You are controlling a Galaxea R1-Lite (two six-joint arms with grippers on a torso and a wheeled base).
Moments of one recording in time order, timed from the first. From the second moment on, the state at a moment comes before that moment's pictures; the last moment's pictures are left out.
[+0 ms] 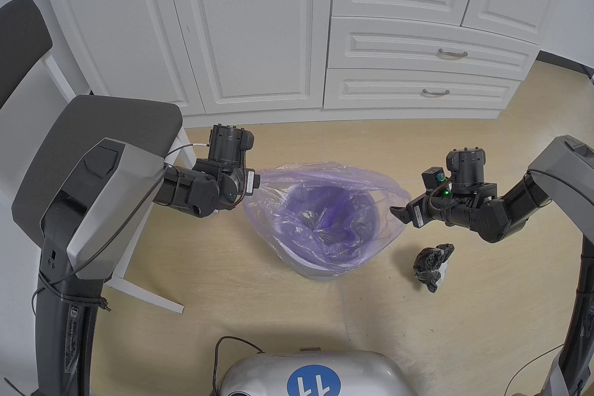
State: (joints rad) left arm -0.39 2.47 -1.71 -0.24 0.46 -0.07; right arm 0.25 2.20 -1.09 -0.65 0.01 -0.30
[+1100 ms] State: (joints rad) left arm -0.33 2.75 -2.00 -0.32 0.43 -0.07; right arm 0.22 2.64 -1.70 -0.65 -0.13 0.07
